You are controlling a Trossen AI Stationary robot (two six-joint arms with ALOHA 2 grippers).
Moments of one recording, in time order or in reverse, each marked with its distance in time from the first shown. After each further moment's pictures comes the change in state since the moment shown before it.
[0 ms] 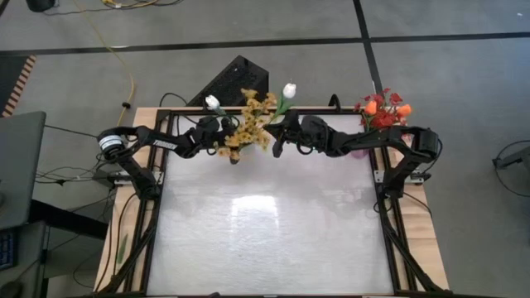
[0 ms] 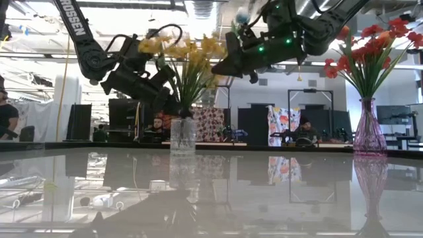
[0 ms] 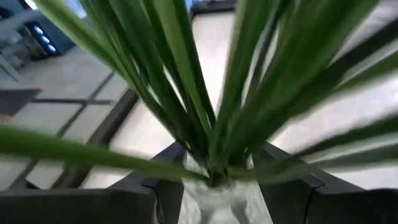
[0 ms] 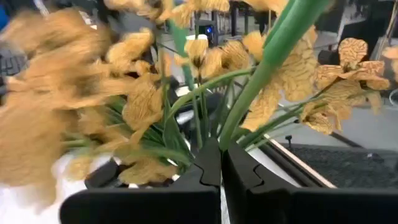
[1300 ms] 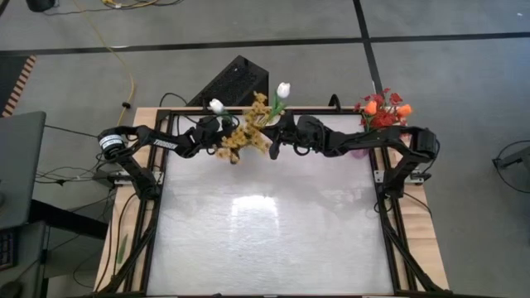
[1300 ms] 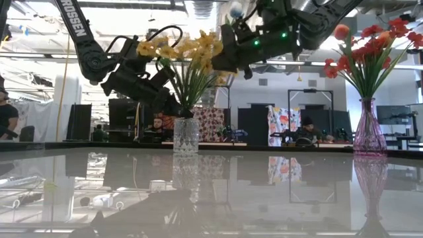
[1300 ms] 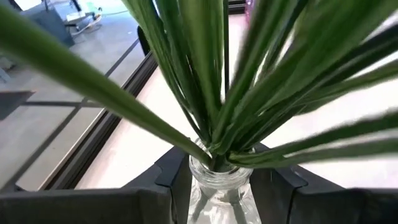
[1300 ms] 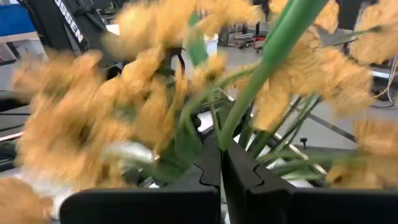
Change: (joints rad) left arm 0.000 0.017 0.001 -0.005 0.035 0.014; right arm 0.032 0.014 0.063 -0.061 -0.018 0.011
